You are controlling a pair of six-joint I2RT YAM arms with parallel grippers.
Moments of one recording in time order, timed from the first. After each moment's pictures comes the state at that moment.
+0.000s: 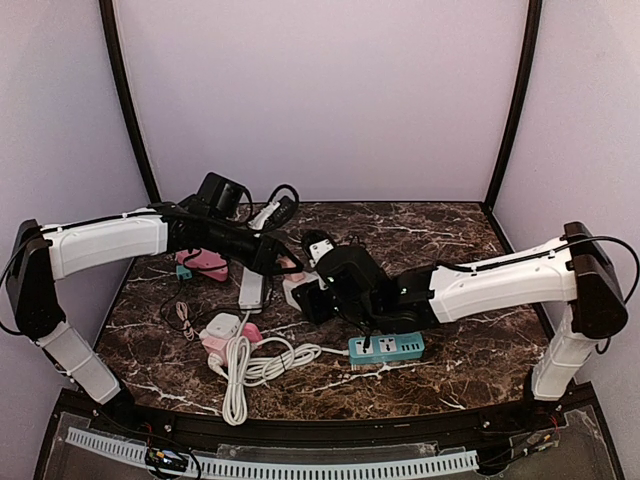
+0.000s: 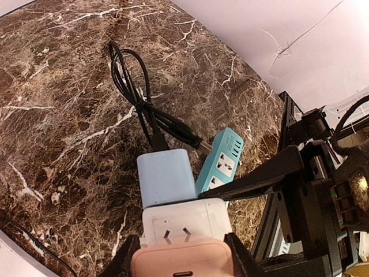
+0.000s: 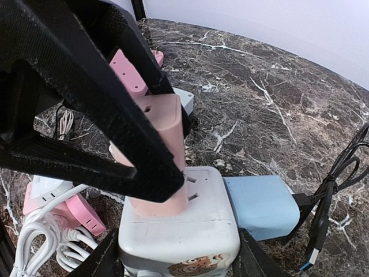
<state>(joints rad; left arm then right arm) -0.63 1.58 1.21 -0.39 0.61 -0.12 1.21 1.73 1.17 -0.04 0.45 0.42</state>
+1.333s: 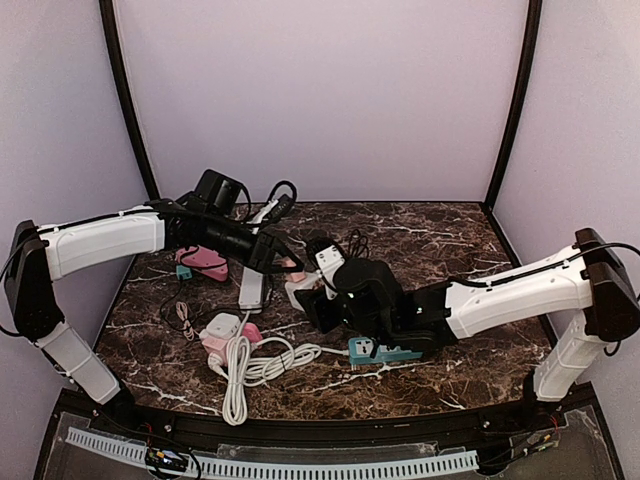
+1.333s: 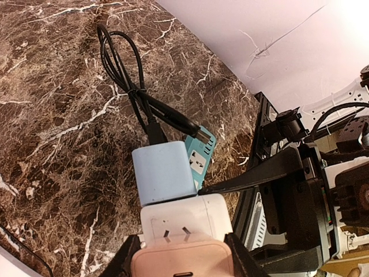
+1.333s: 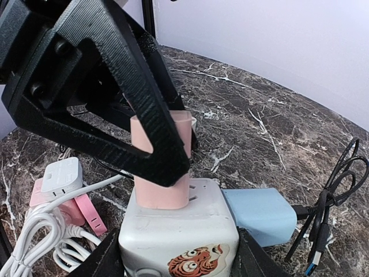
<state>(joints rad) -0.62 1.57 1.22 -0.42 0.70 -0.17 1.27 1.64 1.03 0.17 0.53 0.26</state>
